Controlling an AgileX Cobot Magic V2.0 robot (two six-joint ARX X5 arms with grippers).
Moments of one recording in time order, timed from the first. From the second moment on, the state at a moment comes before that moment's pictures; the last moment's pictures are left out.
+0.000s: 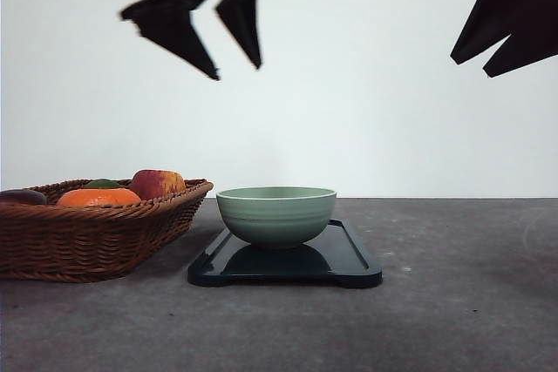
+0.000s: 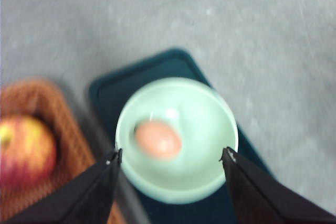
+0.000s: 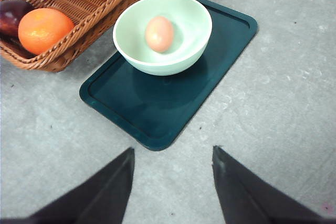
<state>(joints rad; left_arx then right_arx) -0.59 1.49 1.29 -0.51 0.00 -0.10 0.46 0.83 0.70 -0.48 -0.21 0.02</state>
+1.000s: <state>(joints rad) -0.58 0.77 0.66 -0.57 -0.10 -0.30 0.46 0.83 0.70 -0.51 -0.31 0.02</state>
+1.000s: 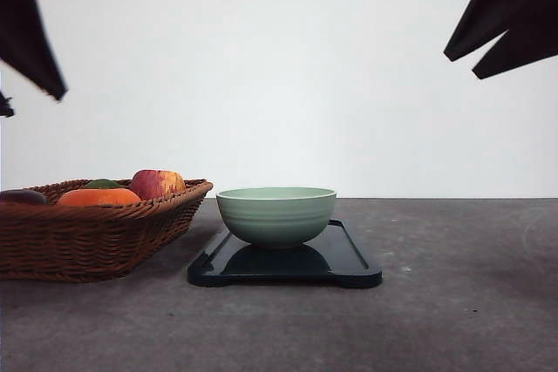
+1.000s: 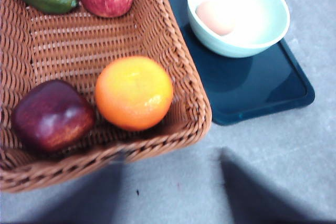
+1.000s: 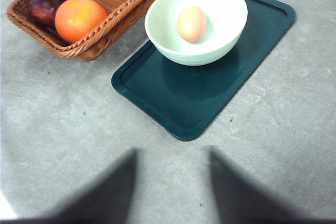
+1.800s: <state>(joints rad) -0.42 0.63 0.54 -0.43 -0.10 -0.20 0.46 0.83 0.70 -0.52 -0.34 0.02</state>
